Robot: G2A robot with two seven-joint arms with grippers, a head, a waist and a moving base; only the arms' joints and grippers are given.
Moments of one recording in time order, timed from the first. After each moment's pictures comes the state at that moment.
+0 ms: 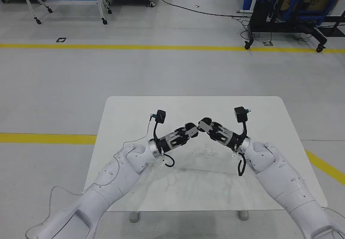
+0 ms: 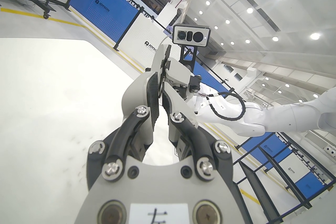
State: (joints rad) left arm 0.85 -1.39 -0.65 -0.86 0.11 -1.01 -0.14; right arm -1.11 -1.09 1.03 -1.18 -0.18 -0.96 0.23
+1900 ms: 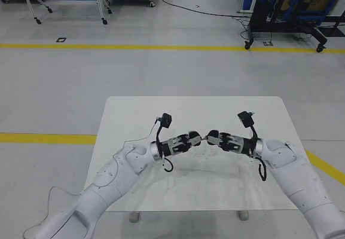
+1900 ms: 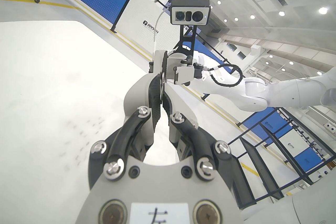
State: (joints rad) left arm 0.85 -1.37 -0.64 -0.89 0.17 -1.01 -0.22; right arm -1.14 -1.00 1.13 -1.21 0.14 -1.01 0.81
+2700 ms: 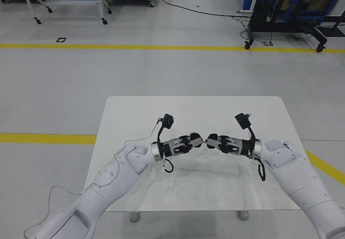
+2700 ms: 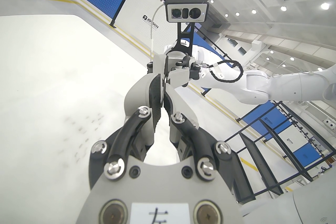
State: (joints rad) left arm 0.85 -1.37 -0.64 -0.88 0.17 -1.01 -0.23; right arm -1.11 -0.98 1.05 -1.18 0.15 -1.01 0.81
